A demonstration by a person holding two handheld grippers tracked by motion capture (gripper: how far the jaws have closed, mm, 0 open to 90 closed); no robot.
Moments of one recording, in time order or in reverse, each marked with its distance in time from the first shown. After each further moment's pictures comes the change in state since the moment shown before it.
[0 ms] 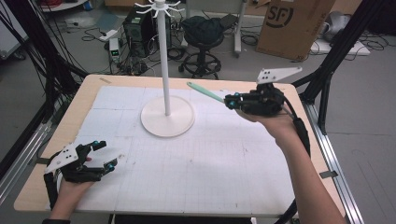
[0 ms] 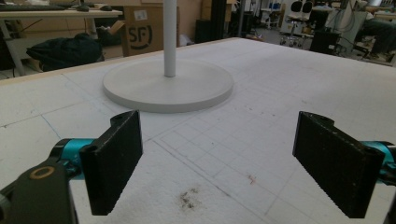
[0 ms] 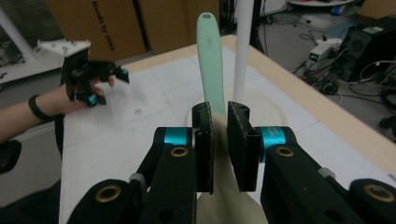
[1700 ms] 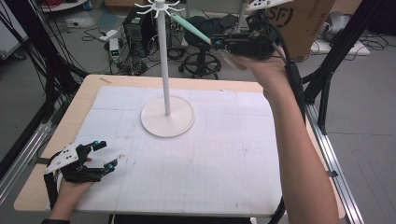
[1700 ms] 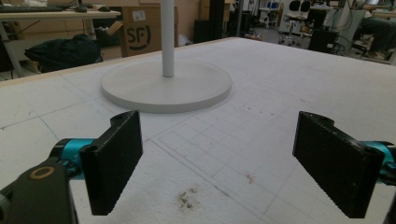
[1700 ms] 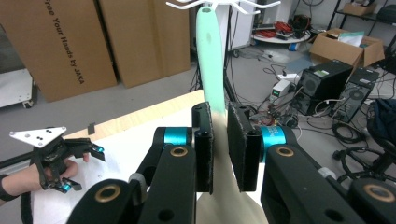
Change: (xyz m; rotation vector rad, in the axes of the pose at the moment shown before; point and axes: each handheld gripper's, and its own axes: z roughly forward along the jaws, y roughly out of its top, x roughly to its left) left arm -0.001 0.000 0.000 0.000 -0.007 0.007; right arm 0.007 0.133 0.001 -0.082 -0.132 -0.024
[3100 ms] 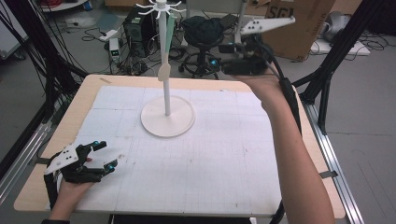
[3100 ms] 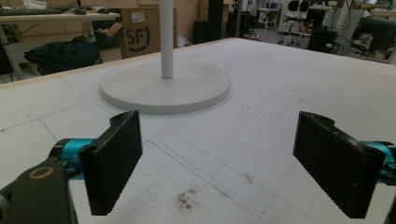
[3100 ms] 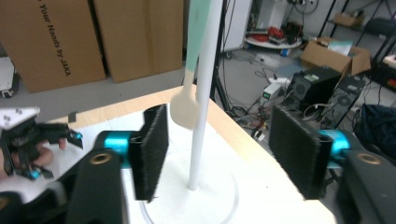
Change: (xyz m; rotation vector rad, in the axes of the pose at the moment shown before) left arm -0.001 0.000 0.000 -0.005 -0.003 0.011; right arm -0.005 -0.046 0.013 -0.029 -0.028 -0.082
